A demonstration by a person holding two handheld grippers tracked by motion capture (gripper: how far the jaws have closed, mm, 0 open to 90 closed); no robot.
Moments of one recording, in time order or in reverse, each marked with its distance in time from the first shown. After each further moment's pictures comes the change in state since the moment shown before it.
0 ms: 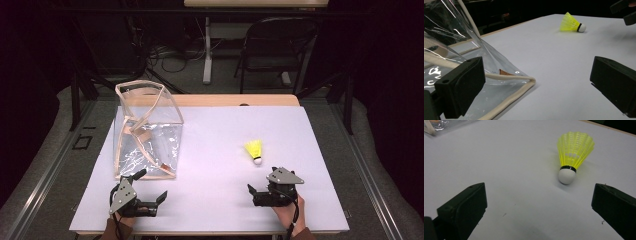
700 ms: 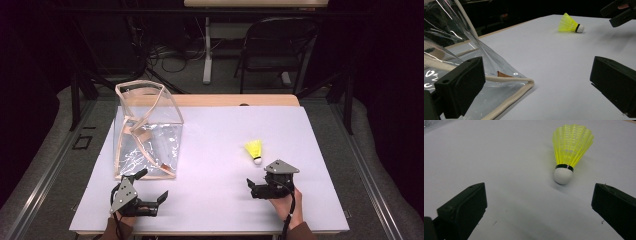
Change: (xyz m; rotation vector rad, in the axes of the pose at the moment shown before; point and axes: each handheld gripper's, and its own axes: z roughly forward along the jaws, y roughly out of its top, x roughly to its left) left arm 0.000 0.000 0.002 -0.003 -0.014 -0.004; right arm -0.009 0.010 0.017 0.071 -0.014 0.043
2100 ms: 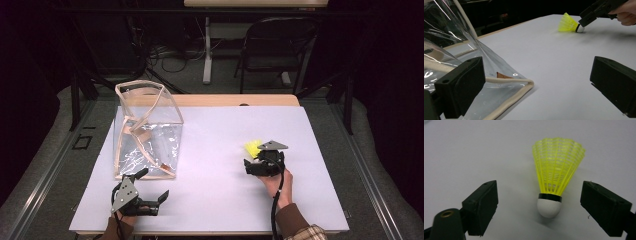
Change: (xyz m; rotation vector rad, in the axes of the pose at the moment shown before) left arm -0.001 0.001 0.002 0.003 0.003 0.009; right arm -0.020 0.034 0.051 0.080 -0.065 0.092
